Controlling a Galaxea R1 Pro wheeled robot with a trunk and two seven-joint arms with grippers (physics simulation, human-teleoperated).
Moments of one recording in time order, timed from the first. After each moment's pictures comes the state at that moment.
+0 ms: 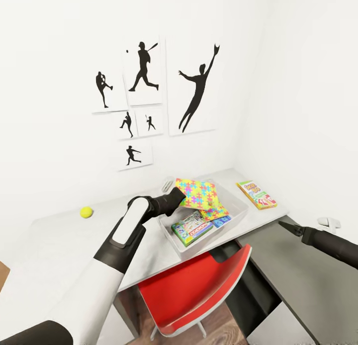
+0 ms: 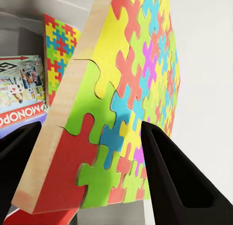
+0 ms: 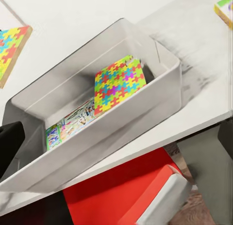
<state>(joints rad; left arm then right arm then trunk) -0.82 -0.17 -0.32 -1.17 1.40 0.50 0.62 -0.38 -0.33 -0.54 -1.48 -0.21 0.86 0.87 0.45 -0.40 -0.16</state>
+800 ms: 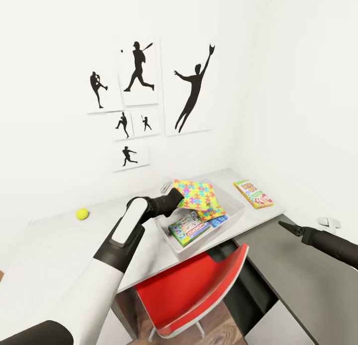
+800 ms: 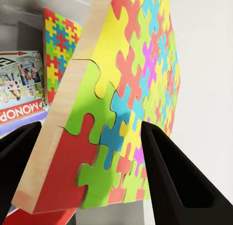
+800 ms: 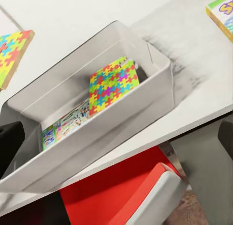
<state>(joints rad) -0.82 -0.17 -0.30 -1.15 1.40 0.50 0.62 -0.38 -0.33 -0.54 -1.48 -0.21 0.86 0.87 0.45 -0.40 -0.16</state>
